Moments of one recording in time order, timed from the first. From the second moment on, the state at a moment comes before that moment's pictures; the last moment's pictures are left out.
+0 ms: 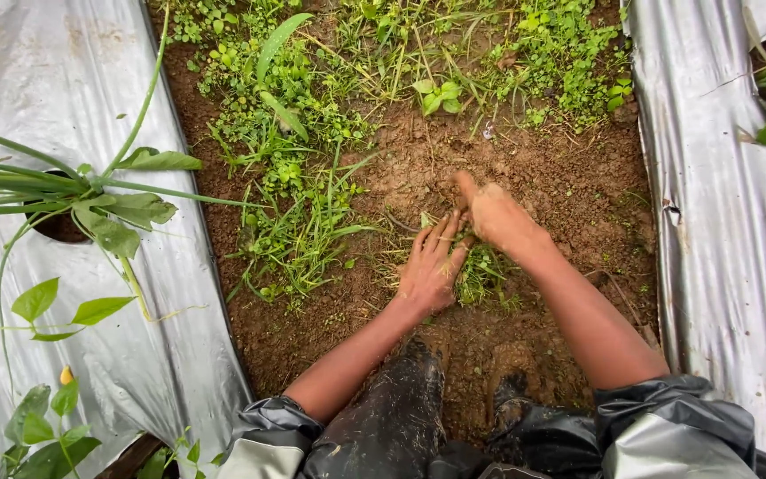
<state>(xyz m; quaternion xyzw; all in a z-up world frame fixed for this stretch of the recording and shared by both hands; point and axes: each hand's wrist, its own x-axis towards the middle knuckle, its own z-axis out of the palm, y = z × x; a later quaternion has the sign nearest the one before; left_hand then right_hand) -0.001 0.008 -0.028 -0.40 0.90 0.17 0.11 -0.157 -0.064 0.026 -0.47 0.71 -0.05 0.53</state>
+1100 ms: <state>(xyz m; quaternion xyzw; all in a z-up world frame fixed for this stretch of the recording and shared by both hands) -0.008 0.016 -0.053 -0.39 0.89 0.12 0.20 -0.060 -0.091 0.001 -0.84 0.44 0.00 0.33</state>
